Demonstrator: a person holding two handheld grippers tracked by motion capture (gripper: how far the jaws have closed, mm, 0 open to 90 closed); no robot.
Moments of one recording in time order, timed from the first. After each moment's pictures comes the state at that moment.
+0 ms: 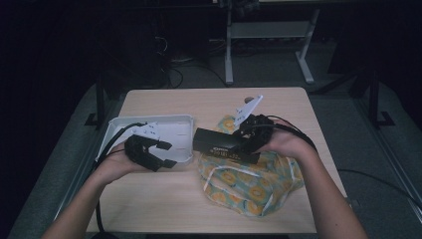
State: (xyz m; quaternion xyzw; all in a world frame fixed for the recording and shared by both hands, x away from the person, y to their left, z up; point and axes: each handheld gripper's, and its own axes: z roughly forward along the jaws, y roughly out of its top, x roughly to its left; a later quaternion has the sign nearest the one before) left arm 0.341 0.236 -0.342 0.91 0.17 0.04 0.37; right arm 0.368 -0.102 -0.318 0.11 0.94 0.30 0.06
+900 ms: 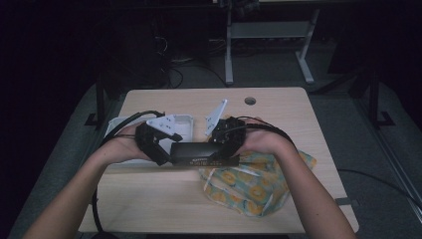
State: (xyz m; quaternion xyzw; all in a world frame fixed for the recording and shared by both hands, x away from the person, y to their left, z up) left arm 0.349 0.190 -0.304 0.96 0.04 0.04 0.29; right arm 0.362 -0.037 -0.312 0.00 0.96 0.28 0.05
